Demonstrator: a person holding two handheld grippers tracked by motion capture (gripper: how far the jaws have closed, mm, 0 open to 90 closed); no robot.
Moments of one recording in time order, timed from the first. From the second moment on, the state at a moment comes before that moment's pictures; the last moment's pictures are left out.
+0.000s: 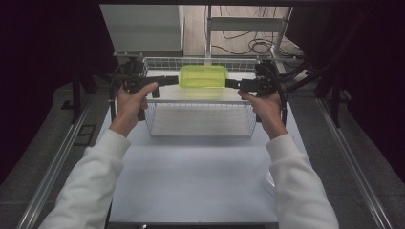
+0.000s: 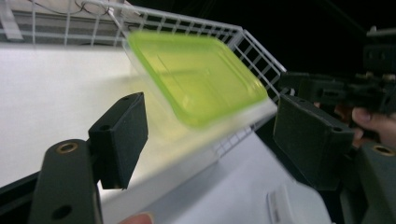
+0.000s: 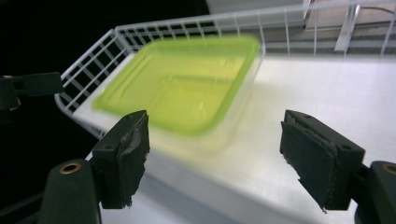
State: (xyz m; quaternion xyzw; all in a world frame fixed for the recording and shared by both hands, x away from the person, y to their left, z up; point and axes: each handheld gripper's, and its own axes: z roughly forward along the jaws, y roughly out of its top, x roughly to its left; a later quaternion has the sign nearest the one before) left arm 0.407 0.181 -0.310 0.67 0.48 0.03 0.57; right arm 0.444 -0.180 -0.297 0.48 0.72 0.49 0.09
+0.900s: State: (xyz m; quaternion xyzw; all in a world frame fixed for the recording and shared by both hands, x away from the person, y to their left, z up) left arm 0.282 0.176 -0.449 0.73 0.49 0.00 0.47; right arm 0.322 -0.233 -0.408 0.43 0.80 0.42 0.04
